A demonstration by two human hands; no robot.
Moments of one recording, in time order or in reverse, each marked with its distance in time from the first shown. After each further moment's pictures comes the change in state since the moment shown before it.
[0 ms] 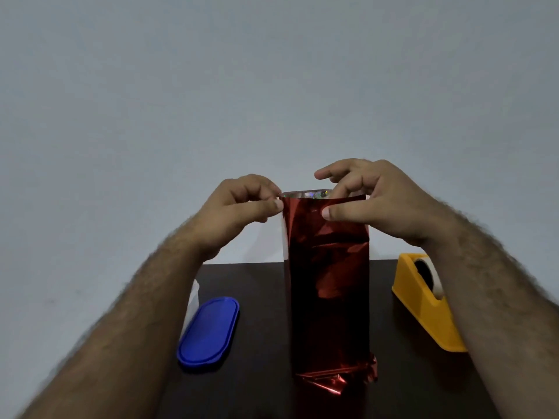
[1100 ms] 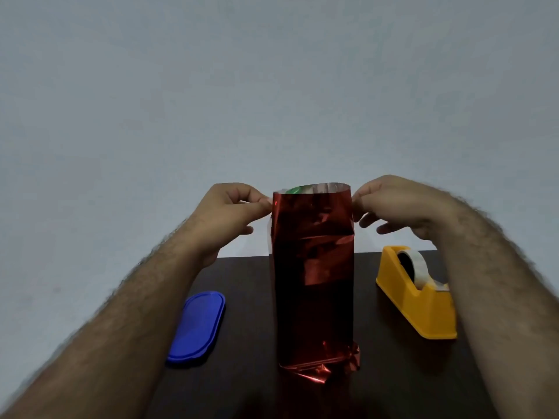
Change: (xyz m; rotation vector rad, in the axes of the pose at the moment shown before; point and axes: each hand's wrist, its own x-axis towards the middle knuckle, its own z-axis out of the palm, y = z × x) left_hand -0.007 0.000 0.024 -0.008 0.134 -0.295; right_hand -0.003 0.025 -0.028 -0.155 -0.054 0.631
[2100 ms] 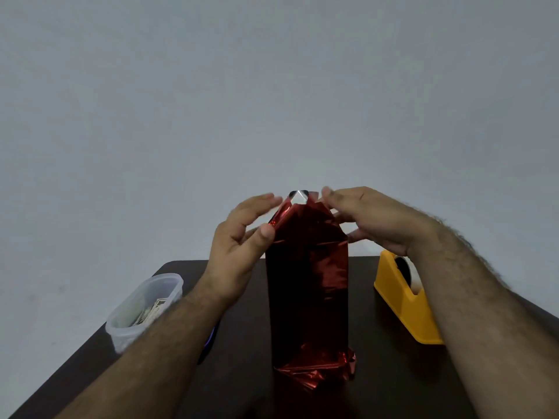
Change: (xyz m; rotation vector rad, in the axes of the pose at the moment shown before) left_hand -0.039 -0.030 0.044 -0.156 0.125 0.425; right_hand -0.004 -0.001 0.023 0.252 -0.190 -0.285
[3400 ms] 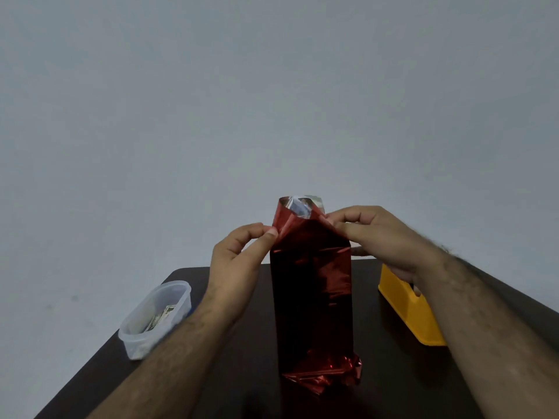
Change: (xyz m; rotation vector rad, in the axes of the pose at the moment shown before) left_hand -0.009 0.012 0.013 -0.087 0.249 -0.398; right_hand -0.010 0.035 0.007 0.116 0.174 -0.033
